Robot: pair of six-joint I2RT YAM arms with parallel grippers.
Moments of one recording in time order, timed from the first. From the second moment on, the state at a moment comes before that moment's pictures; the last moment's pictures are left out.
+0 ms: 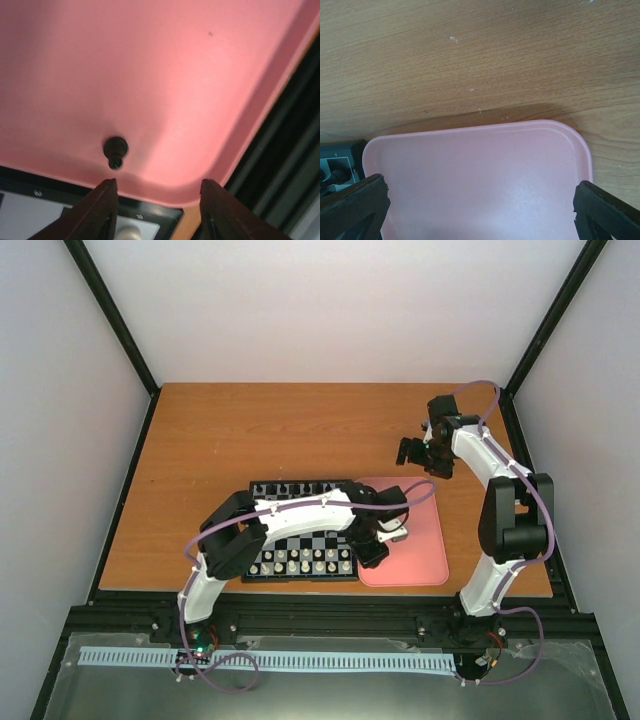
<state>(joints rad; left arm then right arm) -1.13 2.07 1.66 -1.00 0.20 -0.07 0.12 1.79 1.39 -0.85 -0.20 0.34</state>
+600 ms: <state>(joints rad) -1.12 2.17 1.70 -0.95 0.08 -0.09 0.12 1.77 1.38 -0.85 -0.19 0.34</state>
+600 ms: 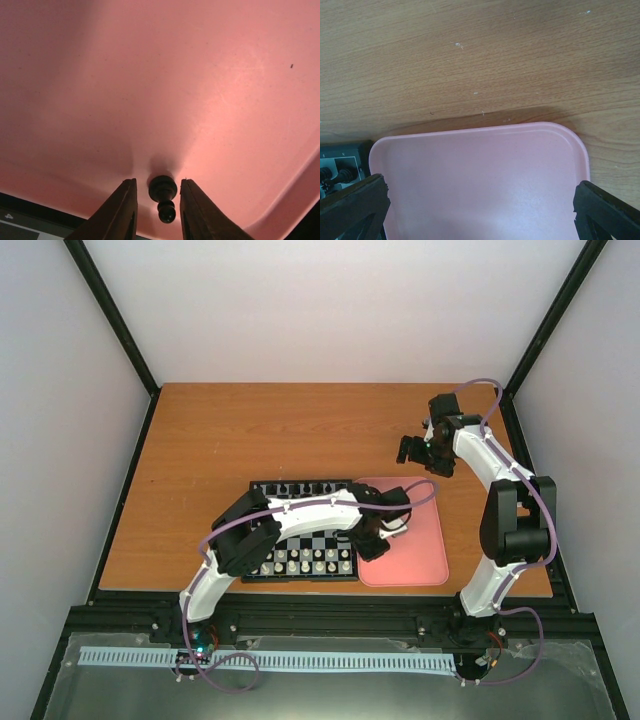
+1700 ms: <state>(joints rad) -1.01 2.14 1.70 -0.97 0.13 -0.10 0.12 1.77 1.39 -0.85 -0.19 0.34</state>
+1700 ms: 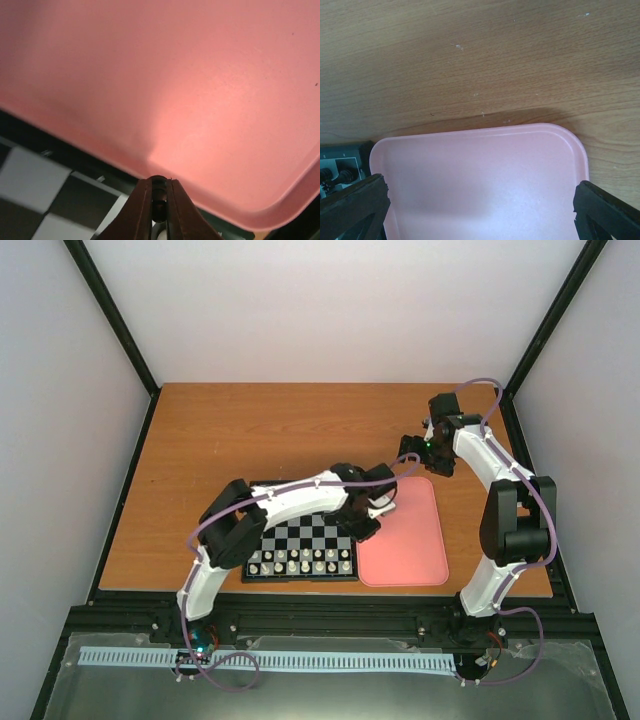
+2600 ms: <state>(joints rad) -0.49 1.62 1.38 -1.02 -0.01 -0.23 0.12 1.79 1.44 -0.87 -0.19 0.33</state>
